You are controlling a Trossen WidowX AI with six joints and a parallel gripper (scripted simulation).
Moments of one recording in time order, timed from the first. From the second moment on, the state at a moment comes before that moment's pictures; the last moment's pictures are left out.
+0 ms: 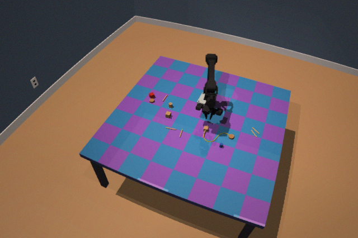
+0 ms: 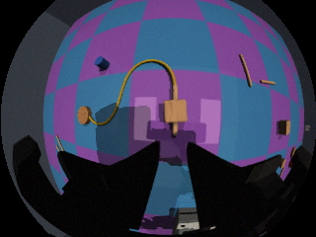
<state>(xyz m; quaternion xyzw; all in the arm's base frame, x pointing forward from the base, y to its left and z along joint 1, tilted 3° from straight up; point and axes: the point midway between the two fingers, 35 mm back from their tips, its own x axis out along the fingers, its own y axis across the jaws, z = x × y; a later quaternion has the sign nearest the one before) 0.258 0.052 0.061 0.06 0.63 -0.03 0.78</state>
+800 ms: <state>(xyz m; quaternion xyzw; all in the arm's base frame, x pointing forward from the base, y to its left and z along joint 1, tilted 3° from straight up) 0.259 0.052 0.048 0.06 0.62 -0.03 0.79</state>
